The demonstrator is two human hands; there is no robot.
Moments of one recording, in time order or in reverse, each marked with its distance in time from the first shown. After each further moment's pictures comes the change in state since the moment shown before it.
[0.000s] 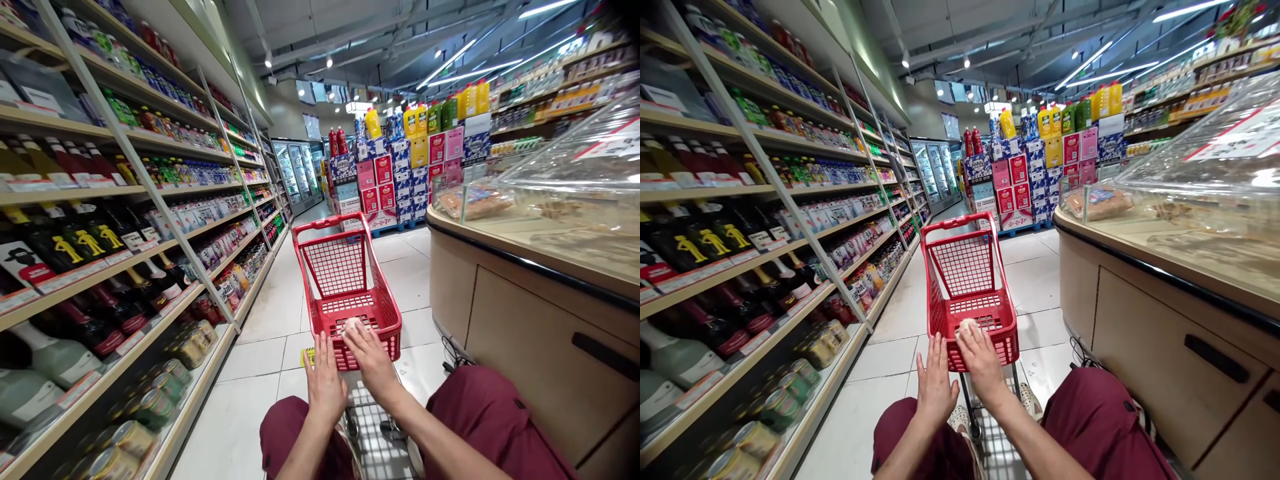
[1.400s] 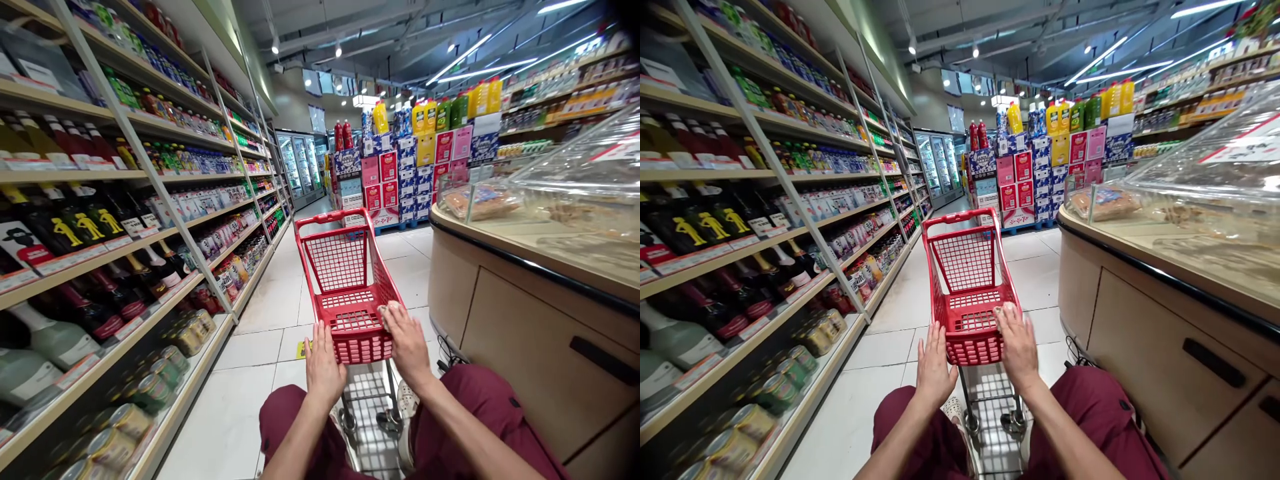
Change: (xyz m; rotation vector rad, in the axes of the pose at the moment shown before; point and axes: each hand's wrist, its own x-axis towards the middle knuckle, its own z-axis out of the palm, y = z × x) left_hand 0.012 -0.004 -0.005 -0.086 -0.003 -0.017; right_hand -0.004 0.024 -0.010 -0.134 0.012 0.245
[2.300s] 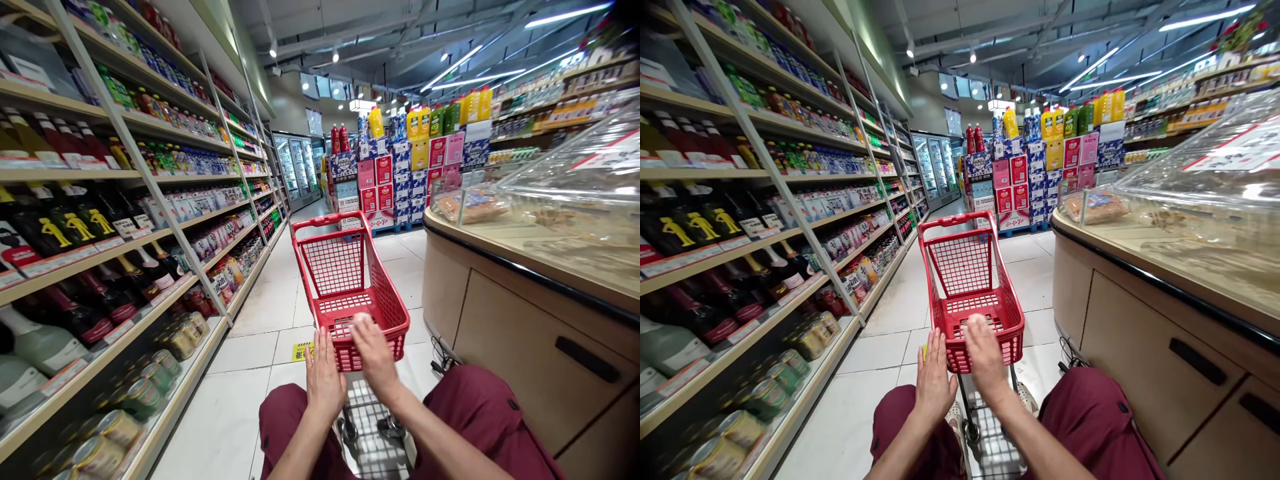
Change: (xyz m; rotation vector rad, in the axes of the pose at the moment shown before) left_hand -0.015 0.011 0.006 -0.006 0.086 0.048; right_hand -0.003 -0.024 0.001 0.080 0.051 -0.195
